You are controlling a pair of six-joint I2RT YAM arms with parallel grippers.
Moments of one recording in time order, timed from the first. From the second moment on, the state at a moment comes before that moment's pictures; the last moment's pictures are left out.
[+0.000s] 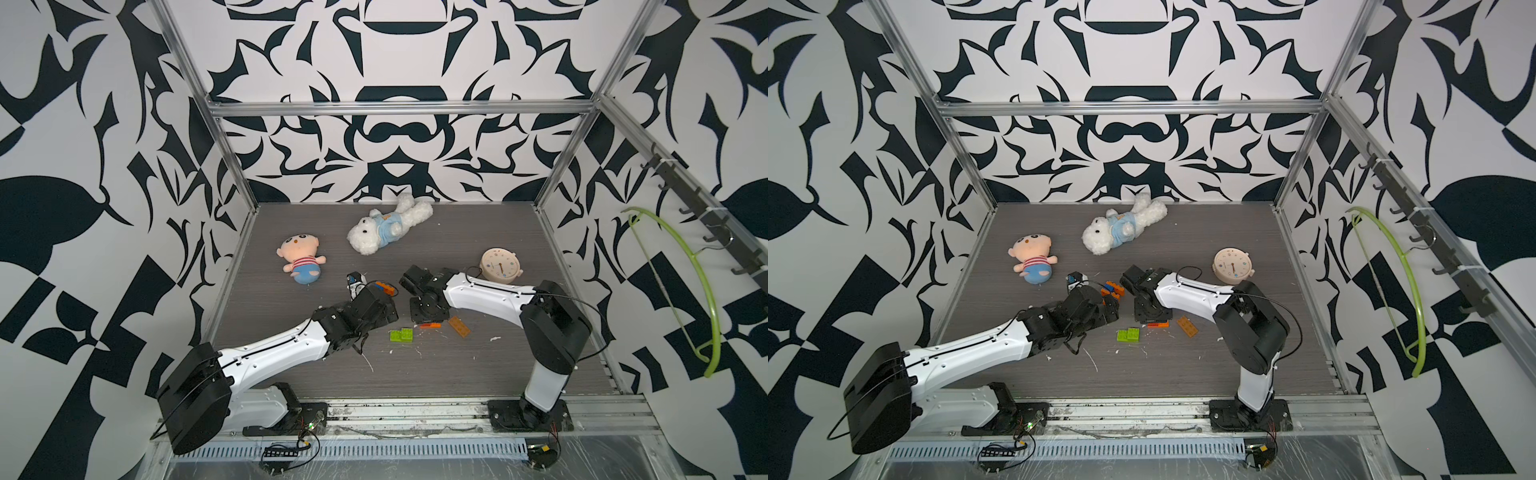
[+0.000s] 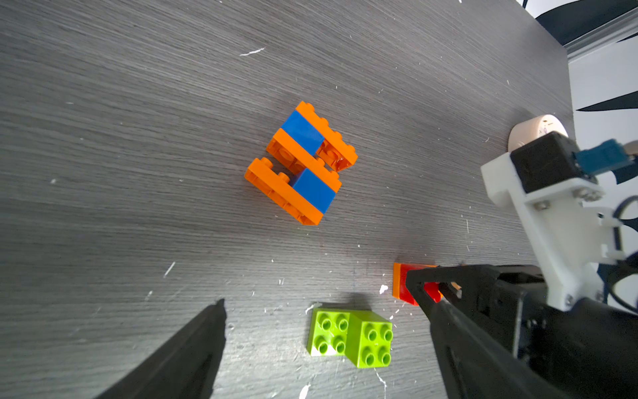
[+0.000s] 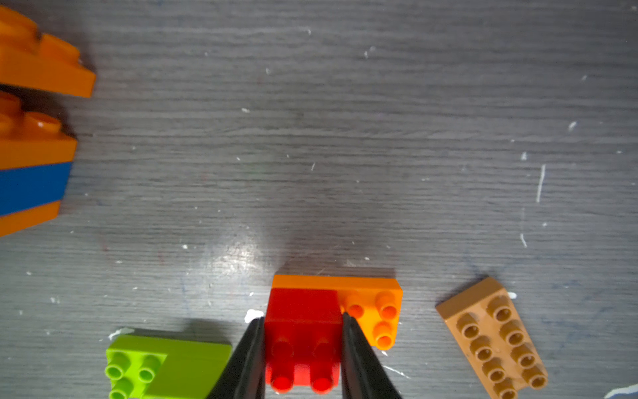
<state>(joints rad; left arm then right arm) -0.94 1.25 0.73 -0.34 -0.30 -1.05 0.81 1.80 1.19 -0.80 0.10 0.78</state>
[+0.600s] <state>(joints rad) -0.94 1.26 0.73 -0.35 -0.30 -1.03 0.81 1.81 1.18 -0.79 0.11 0.78</state>
